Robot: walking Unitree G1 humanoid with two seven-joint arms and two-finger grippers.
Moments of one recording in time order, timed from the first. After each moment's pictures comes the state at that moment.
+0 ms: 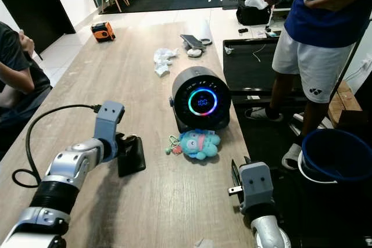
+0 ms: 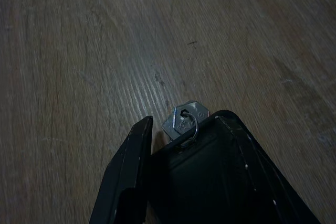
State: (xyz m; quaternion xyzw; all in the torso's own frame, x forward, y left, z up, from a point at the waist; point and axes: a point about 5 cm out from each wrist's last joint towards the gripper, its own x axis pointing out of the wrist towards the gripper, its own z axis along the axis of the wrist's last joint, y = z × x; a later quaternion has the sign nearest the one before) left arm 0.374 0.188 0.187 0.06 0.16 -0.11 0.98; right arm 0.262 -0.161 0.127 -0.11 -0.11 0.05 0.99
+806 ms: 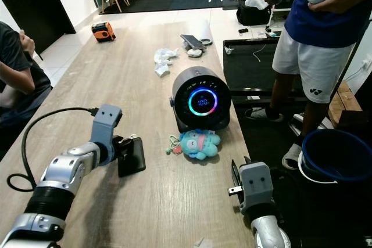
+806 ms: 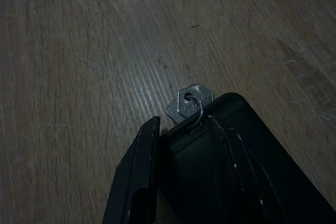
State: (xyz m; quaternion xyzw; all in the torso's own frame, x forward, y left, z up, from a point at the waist) left arm 0.367 0.193 0.182 0.07 0.17 -0.12 0.98; right arm 0.262 -0.161 0.127 -0.11 -0.11 0.05 0.99
